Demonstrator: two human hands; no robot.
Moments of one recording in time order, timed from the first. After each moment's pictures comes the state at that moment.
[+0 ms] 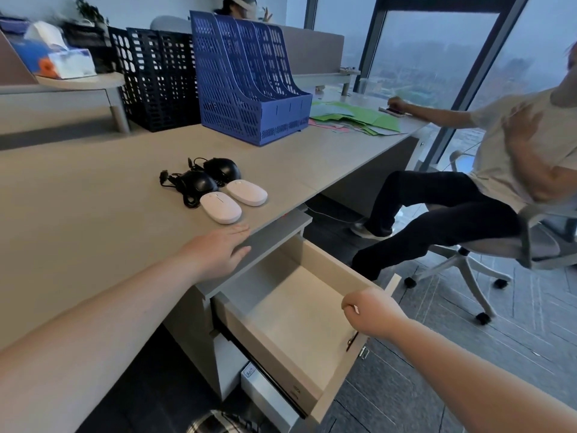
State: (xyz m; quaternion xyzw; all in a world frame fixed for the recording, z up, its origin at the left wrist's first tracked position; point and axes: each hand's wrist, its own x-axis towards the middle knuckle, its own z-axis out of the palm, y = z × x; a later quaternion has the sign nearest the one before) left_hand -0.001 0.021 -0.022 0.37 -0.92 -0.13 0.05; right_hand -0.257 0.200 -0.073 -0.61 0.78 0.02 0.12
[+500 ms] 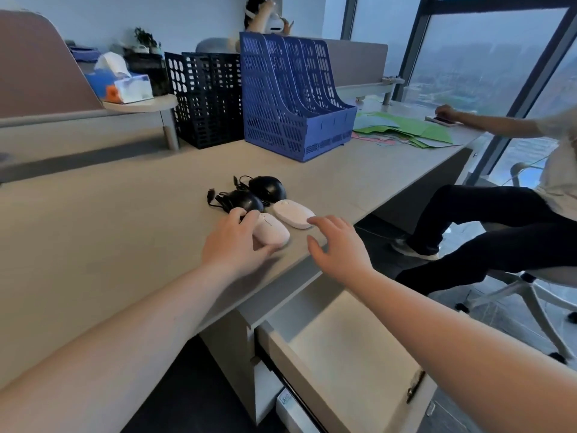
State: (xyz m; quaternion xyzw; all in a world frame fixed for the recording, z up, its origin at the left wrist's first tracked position) left_hand 0.017 -0.026 -0.005 0.52 -0.83 -0.09 0.19; right_hand -0.165 0.052 -0.006 -0.65 0.71 -0.28 0.02
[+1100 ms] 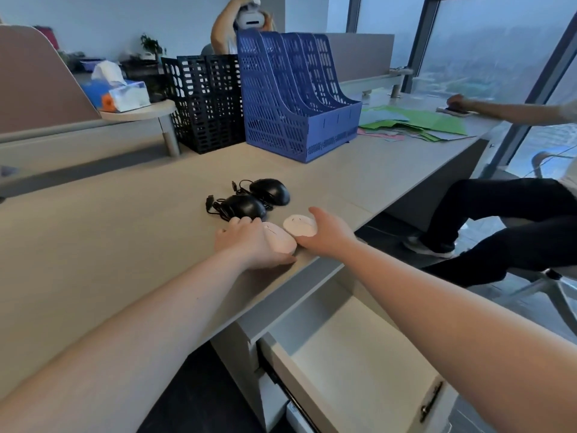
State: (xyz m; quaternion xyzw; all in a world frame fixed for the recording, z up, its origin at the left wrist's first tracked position) left_hand -0.022 -0.049 0.007 0.59 -0.80 -0.07 0.03; right_hand -0.179 -0.014 0.003 -0.58 0.77 -0.20 0.18
